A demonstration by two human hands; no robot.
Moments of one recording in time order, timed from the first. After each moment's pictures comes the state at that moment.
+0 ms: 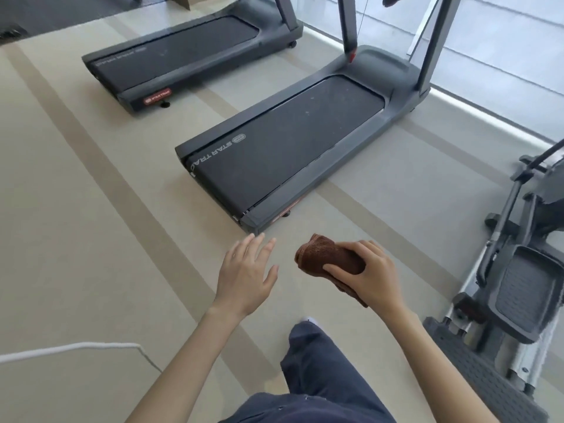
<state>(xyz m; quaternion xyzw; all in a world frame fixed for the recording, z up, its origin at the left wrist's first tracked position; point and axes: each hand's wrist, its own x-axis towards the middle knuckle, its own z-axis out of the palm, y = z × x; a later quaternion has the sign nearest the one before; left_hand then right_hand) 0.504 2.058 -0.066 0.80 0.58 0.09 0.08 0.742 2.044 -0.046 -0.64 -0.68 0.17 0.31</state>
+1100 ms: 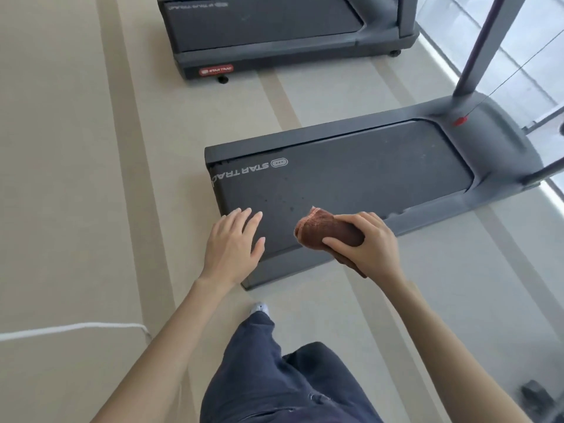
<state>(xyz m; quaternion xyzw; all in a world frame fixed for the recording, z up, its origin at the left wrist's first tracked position) 0.474 2.523 -0.084 0.64 0.75 0.13 0.08 0.714 2.615 -0.039 -0.50 -0.82 0.18 0.21</state>
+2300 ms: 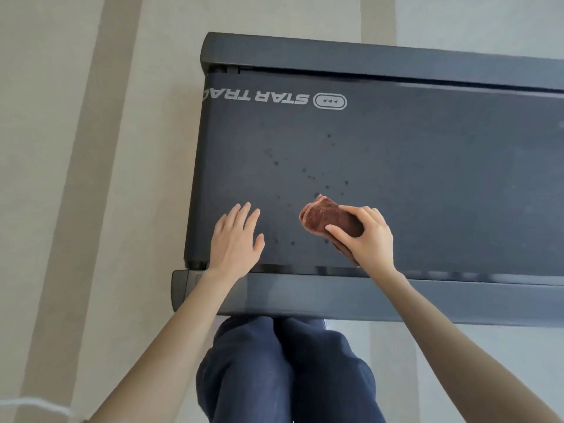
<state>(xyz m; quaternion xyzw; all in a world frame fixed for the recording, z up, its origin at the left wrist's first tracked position) 0.524 2.747 -0.608 0.46 0.87 -0.01 0.20 0.710 2.924 -0.576 -0.42 -0.84 0.31 0.12</state>
